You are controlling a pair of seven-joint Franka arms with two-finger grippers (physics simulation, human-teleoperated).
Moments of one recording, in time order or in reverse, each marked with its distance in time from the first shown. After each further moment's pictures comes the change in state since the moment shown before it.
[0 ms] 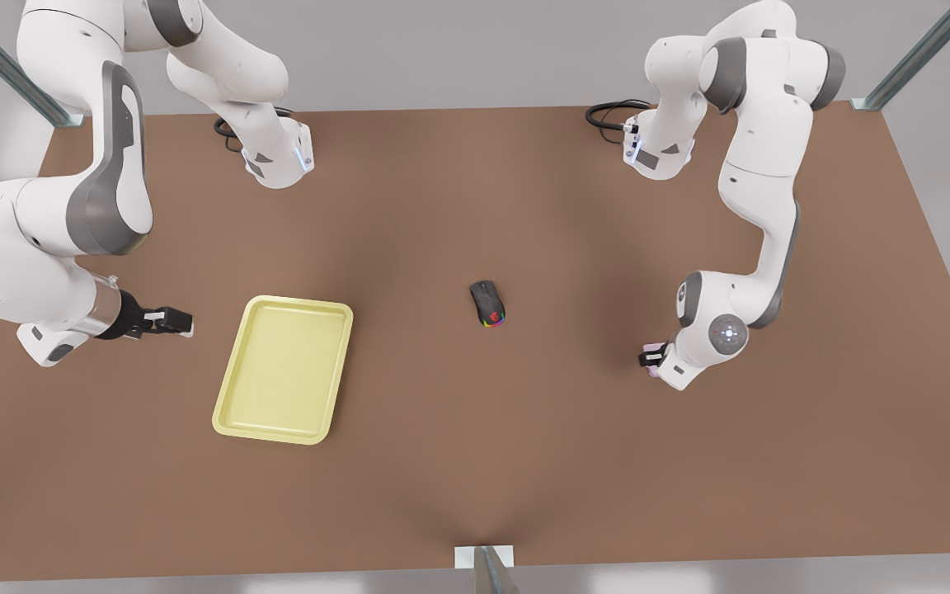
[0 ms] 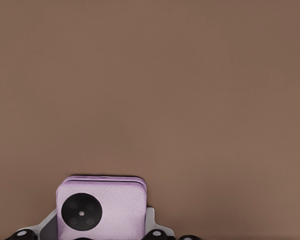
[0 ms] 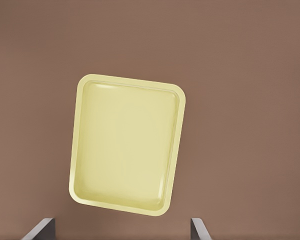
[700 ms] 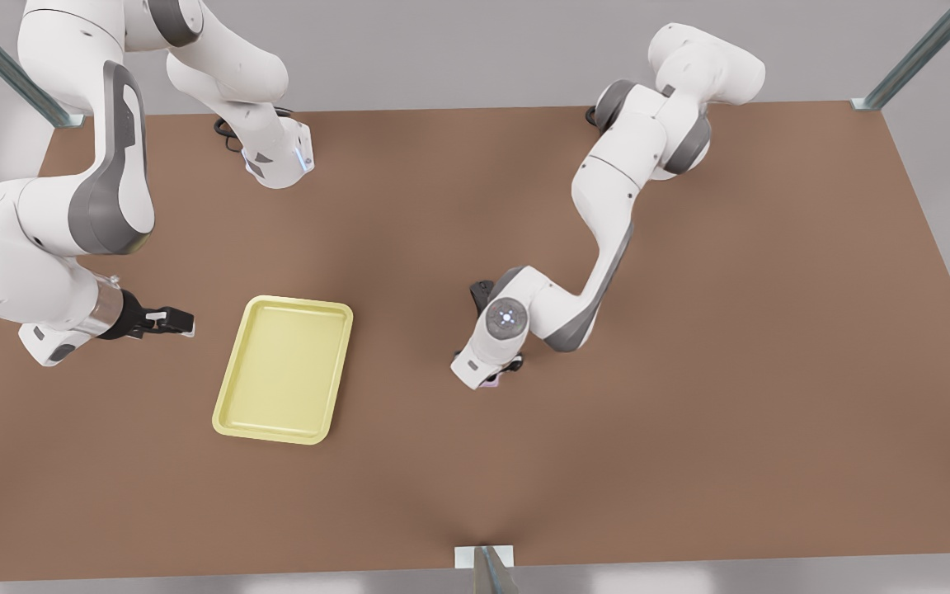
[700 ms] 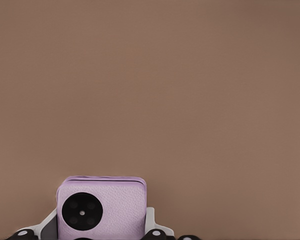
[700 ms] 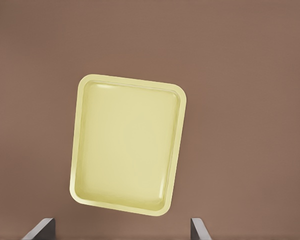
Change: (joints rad) left arm -0.534 0.426 -0.035 0.928 -0.027 -0.307 -0.429; right arm 0.003 0.000 0.000 0.000 -0.001 0.001 0.005
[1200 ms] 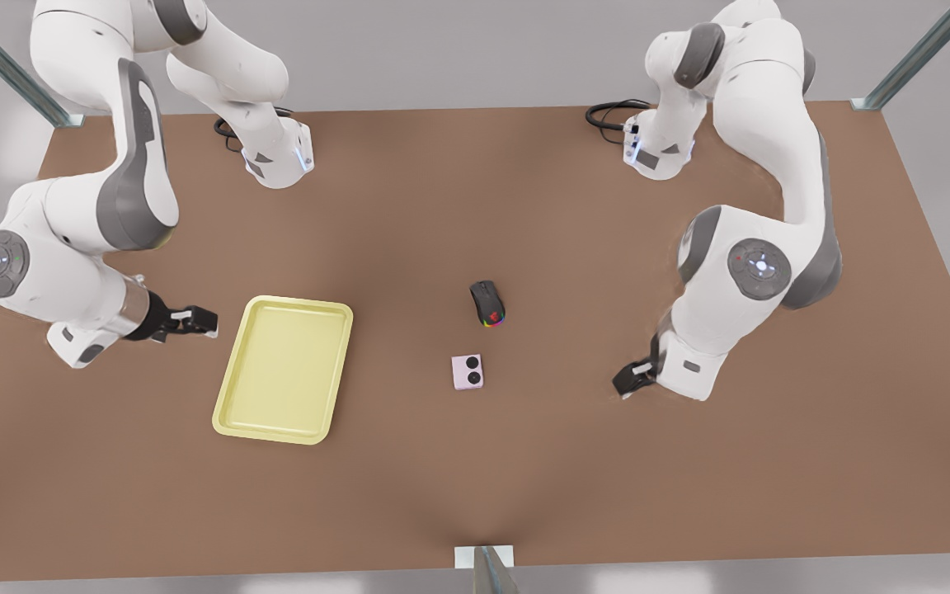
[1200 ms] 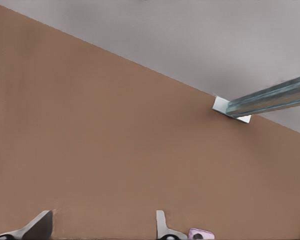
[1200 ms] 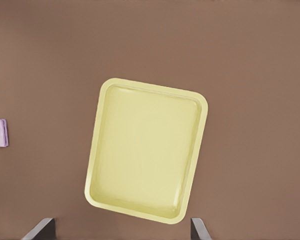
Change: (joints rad) left arm 0.409 -0.581 0.005 -0.181 0.047 -0.358 -0.014; right arm 0.040 0.006 0.069 0.005 0.005 0.033 0.019
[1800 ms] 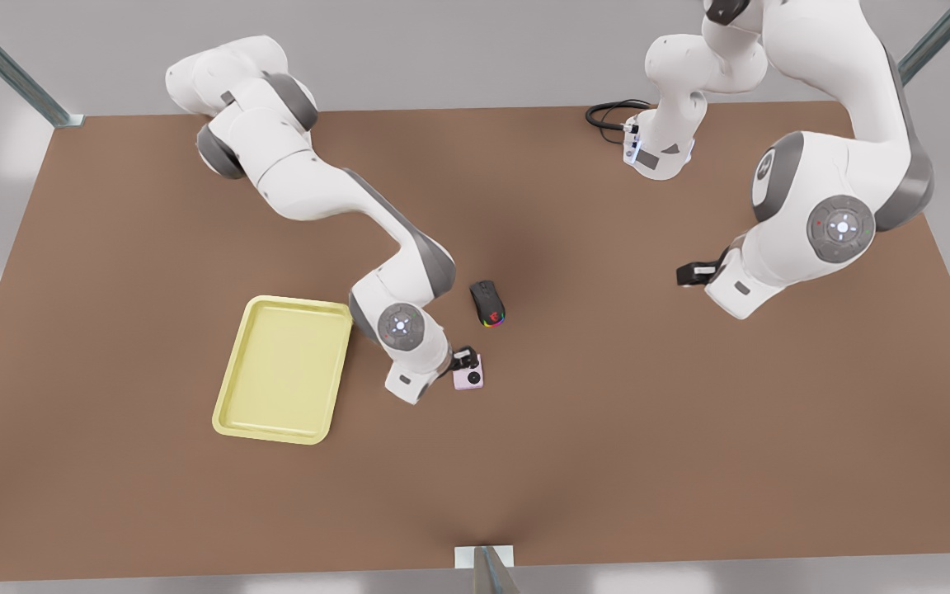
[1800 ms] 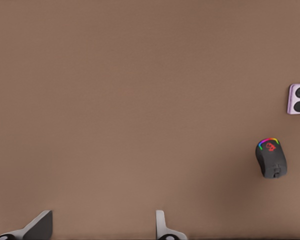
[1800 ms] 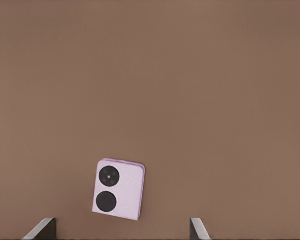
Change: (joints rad) left arm 0.055 -0.201 0.014 -0.206 -0.032 -0.363 0.448; right arm 0.586 0.675 -0.008 0.459 -0.090 0.343 0.391
